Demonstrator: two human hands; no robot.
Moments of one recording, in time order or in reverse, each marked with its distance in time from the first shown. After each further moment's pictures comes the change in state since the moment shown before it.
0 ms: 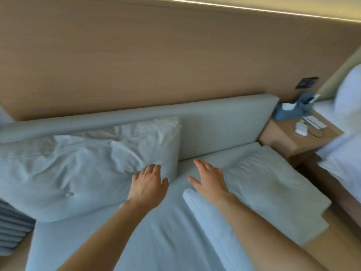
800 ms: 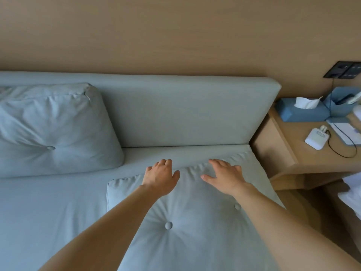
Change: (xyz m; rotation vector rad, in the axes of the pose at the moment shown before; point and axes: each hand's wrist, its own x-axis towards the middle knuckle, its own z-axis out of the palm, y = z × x) left_hand 0.182 0.316 0.264 0.032 -0.144 -0.250; right_hand 0.108 0.446 -0.019 -0.132 -0.425 -0.103
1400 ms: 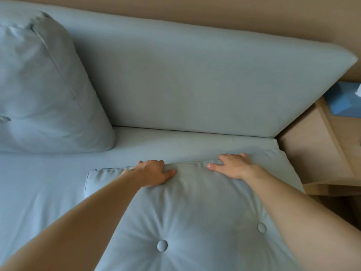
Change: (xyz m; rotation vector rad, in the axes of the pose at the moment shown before) left_hand 0.116 -0.089 0.099 0.046 -0.410 -0.113; right_hand 0.167 0.045 0.084 -0.221 -0.243 -0.076
